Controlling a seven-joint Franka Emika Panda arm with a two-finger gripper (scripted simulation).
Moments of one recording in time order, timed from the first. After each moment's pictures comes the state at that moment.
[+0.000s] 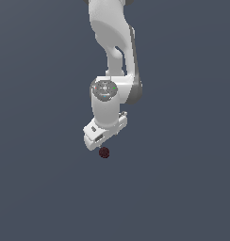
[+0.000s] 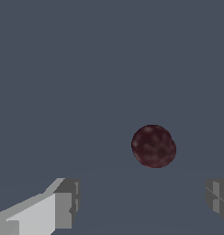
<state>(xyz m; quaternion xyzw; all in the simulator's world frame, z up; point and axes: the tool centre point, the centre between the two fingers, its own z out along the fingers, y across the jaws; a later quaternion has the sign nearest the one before) 0.021 -0.032 0.113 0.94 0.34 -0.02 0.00</state>
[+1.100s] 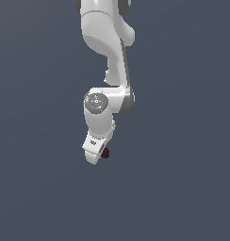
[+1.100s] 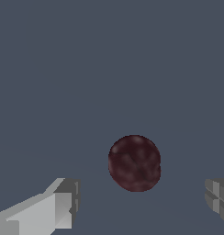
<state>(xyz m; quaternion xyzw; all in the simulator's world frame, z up) 0.044 -0.053 0.081 0.84 0.54 0.00 0.00</state>
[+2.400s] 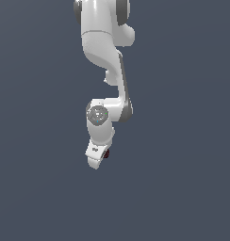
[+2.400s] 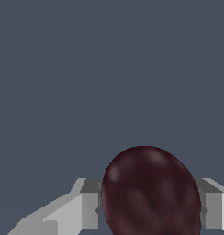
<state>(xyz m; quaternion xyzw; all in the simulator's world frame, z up) 0.045 -0.054 0.028 0.83 0.56 0.00 0.00</state>
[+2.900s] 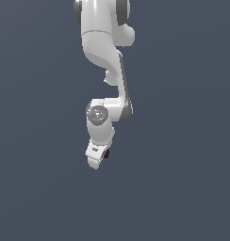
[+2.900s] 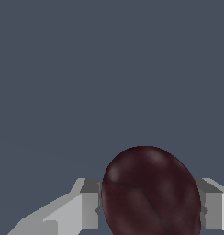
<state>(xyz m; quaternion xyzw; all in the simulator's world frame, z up) 0.045 -0.054 0.029 0.83 0.56 0.00 0.00</state>
